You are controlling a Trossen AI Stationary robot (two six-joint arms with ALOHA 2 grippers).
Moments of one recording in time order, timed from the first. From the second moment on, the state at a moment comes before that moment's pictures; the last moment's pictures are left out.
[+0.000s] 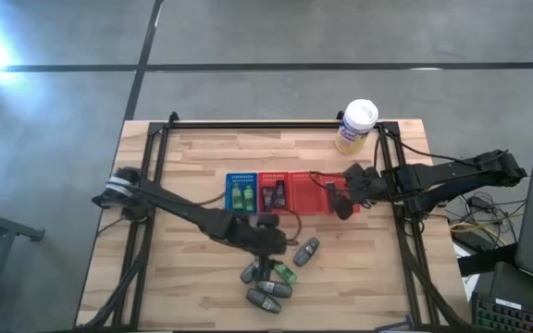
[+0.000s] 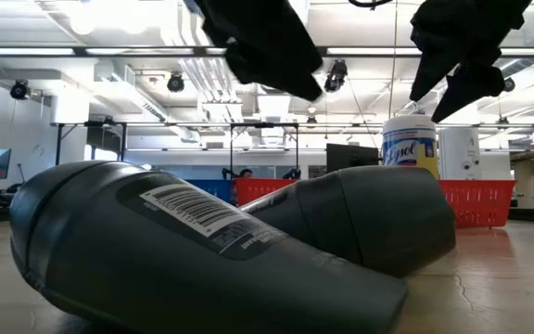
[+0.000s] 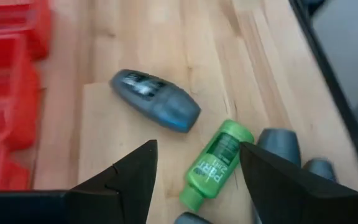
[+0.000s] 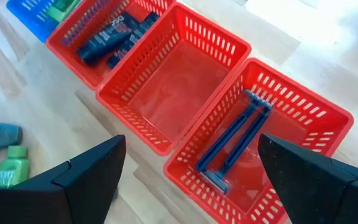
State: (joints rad) left arm -0.32 1.82 1.38 -0.33 -0.07 -0.17; right arm 0.14 1.04 0.84 -0.84 0.36 0.94
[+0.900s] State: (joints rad) left arm -0.32 2.08 1.62 -0.54 0.08 0.10; right arm 0.16 1.01 0.84 -0.95 0.34 0.94
